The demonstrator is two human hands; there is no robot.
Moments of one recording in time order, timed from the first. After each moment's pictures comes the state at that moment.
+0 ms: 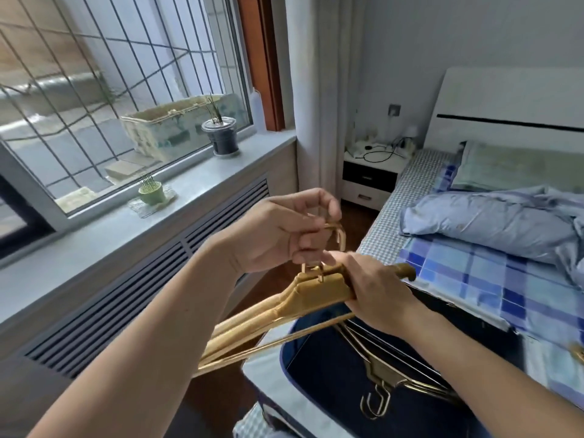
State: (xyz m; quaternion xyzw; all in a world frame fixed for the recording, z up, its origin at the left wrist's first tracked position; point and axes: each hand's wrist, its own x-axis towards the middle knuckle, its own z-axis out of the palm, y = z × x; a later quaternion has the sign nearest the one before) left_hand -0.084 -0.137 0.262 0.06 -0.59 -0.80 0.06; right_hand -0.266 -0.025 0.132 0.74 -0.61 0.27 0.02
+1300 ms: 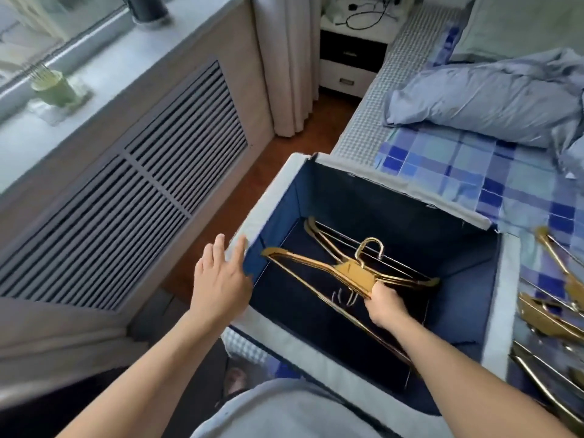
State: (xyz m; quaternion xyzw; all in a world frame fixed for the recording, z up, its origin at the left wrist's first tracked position) left_hand -0.047 -0.096 -0.019 0.53 -0.84 -0.07 -0.08; right_hand -0.304 0.068 -0.127 0.31 -0.88 0.00 -0.35
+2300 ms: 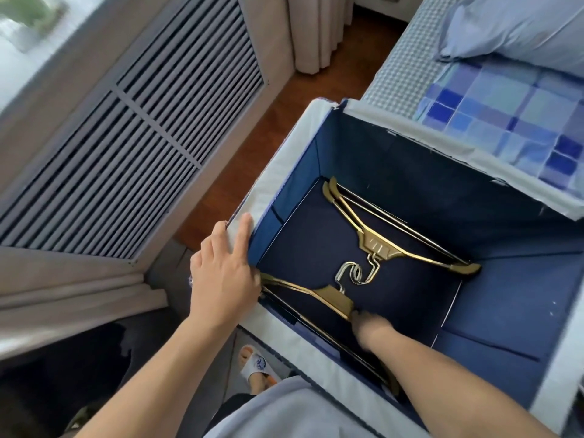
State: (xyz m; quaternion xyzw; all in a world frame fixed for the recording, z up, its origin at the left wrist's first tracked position) left_hand -0.045 -0.083 -0.037 0.57 -0.81 -0.09 -0.08; right_hand -0.235 0.087 -0.256 0.49 -0.67 -0.31 -0.46
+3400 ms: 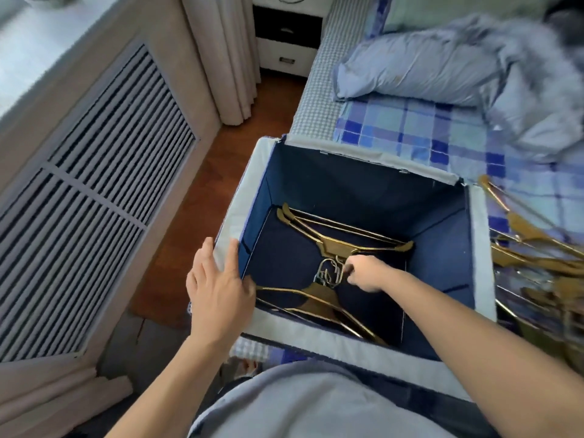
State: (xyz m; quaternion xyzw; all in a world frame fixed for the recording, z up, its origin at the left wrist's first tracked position) left_hand -0.036 -0.089 -0.028 0.49 -0.86 -0.14 -0.04; right_hand -0.296 0.047 -0.117 0.34 -0.83 -0.04 -0.44
